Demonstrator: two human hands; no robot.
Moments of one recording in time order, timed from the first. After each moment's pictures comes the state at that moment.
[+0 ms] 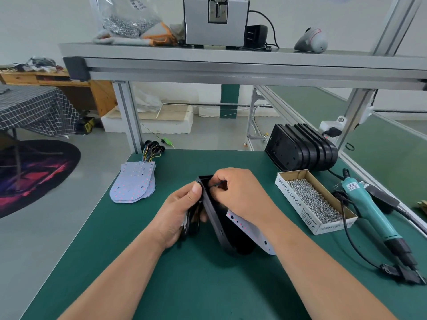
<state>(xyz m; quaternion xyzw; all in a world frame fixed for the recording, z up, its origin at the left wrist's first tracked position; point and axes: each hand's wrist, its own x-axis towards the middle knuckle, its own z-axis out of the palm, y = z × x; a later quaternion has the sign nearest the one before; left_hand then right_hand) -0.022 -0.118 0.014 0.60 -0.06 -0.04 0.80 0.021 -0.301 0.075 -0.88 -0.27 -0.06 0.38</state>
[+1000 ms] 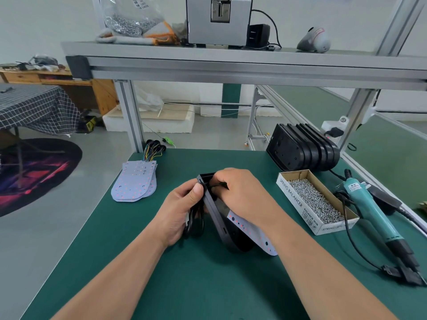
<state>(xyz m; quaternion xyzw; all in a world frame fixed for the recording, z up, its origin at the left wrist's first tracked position) -0.020 -0.123 0.017 0.53 -0.08 -0.02 0.84 0.019 -0.300 0.080 -0.90 -0.29 -0.05 0.32</state>
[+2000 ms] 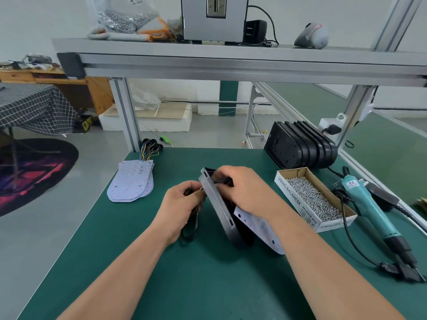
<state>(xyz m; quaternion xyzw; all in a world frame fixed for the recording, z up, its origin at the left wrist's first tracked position) -0.005 -0.124 0.006 0.68 0.01 0.06 0.73 0.042 -0.317 0.070 -0.88 -0.29 -0.01 0.37</state>
